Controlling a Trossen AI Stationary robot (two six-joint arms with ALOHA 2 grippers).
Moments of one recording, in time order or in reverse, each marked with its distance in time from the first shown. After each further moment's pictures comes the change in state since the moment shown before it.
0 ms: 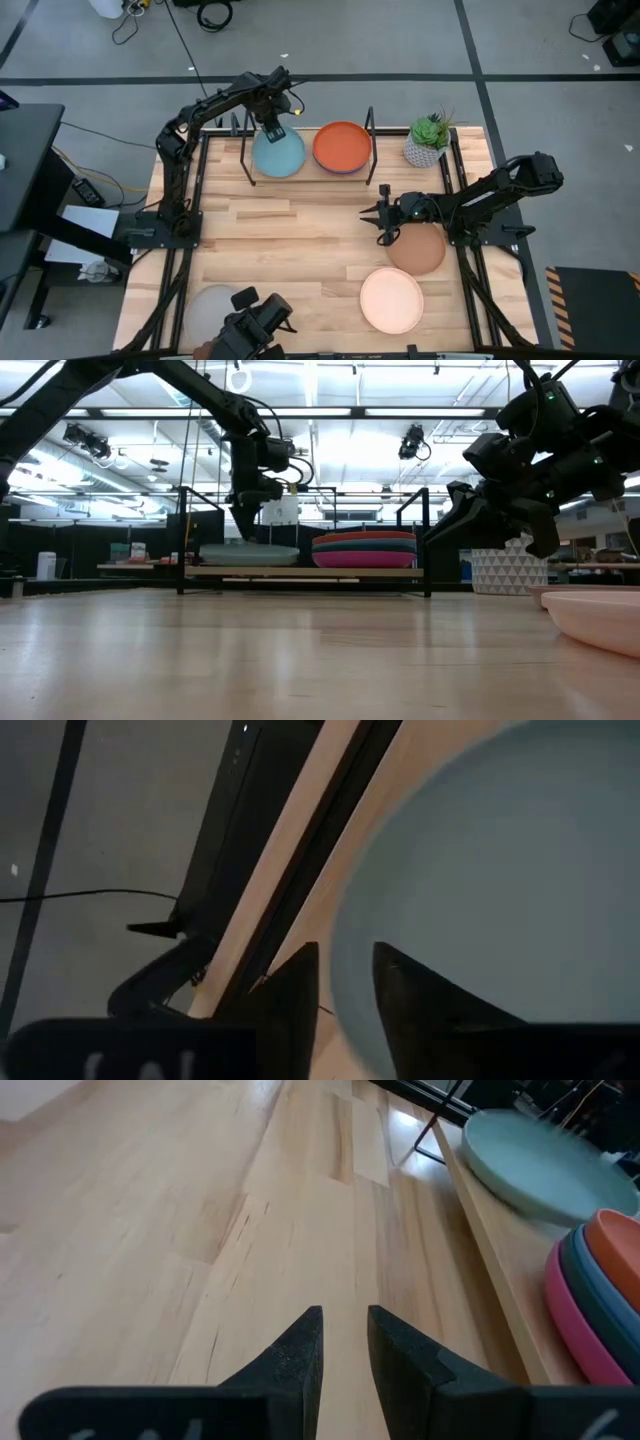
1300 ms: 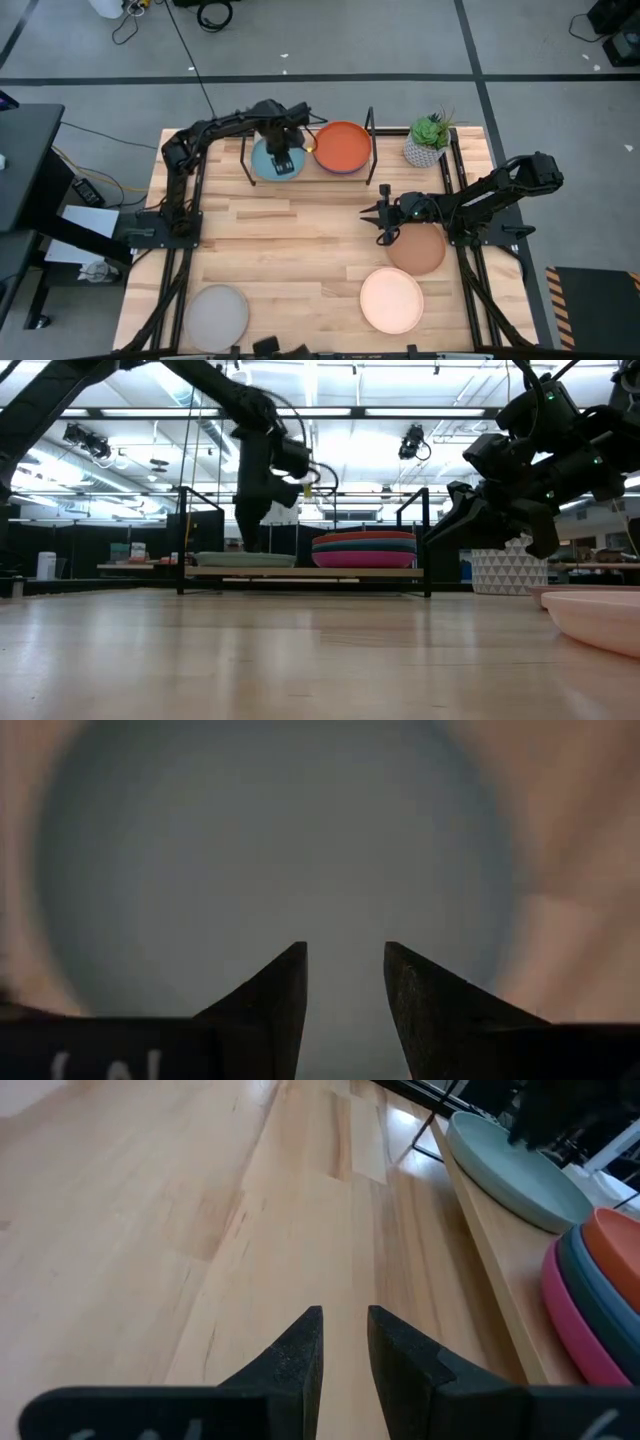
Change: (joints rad) left arm -0.230 -0.022 -0.133 -0.076 0.138 -0.081; right arm 0.000 0.000 0.000 -0.003 0.008 -0.002
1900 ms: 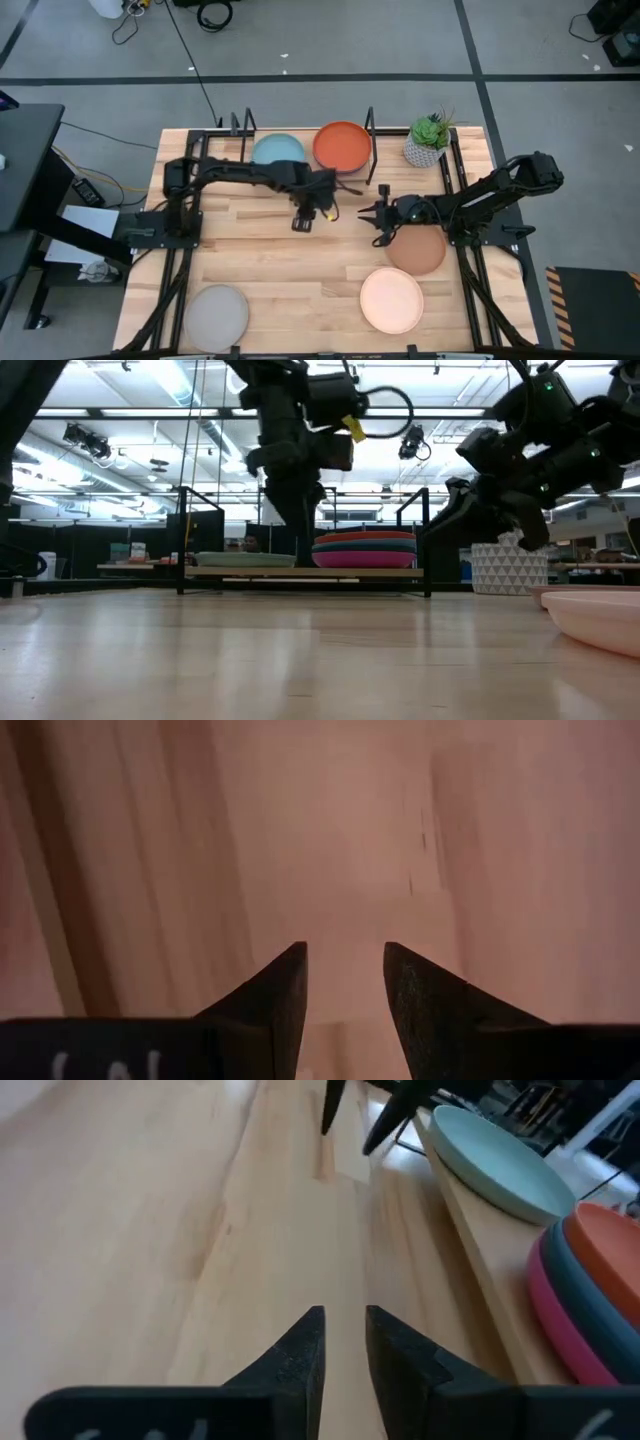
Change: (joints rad) left arm -0.452 -0.059 -0.152 0.367 0.065 0.040; right arm 0.046 0.000 0.048 -0.059 0.099 0.068
